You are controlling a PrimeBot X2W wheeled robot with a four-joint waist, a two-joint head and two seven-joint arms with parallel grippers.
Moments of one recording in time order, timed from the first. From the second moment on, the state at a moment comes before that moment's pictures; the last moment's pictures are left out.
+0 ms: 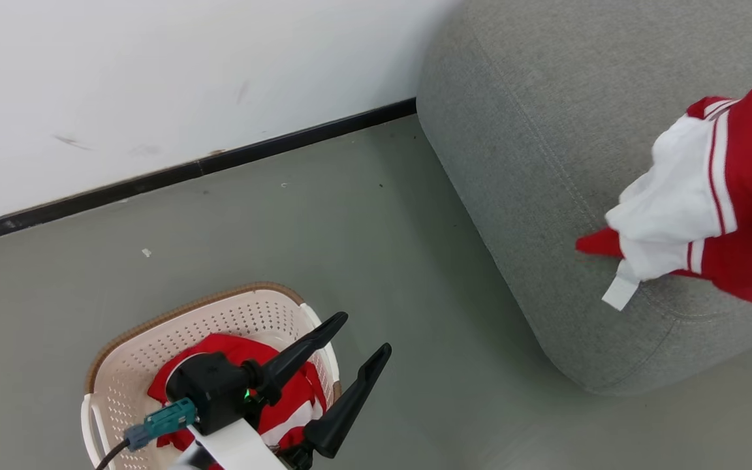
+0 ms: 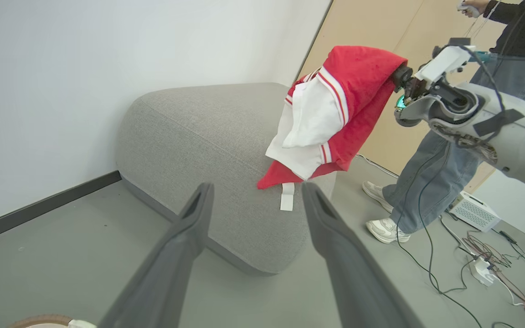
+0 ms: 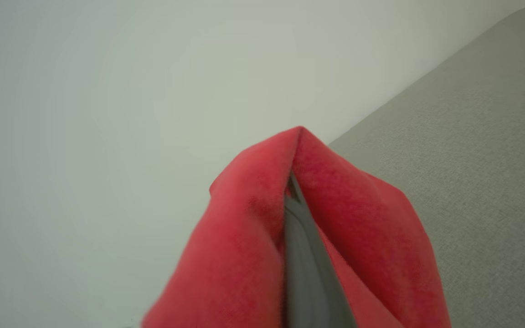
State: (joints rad) left arm -0.21 0.34 -0.65 -0.23 -0.70 -0.08 -0.07; right arm -0.38 -0.37 -0.11 0.20 0.87 0.12 -0.13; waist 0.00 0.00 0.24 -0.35
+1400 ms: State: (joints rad) left arm -0.25 0.32 -0.66 -0.23 -0.70 -0.09 -0.08; right arm -0.93 -0.52 -0.56 0.63 0.77 0.12 0.12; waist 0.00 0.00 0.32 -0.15
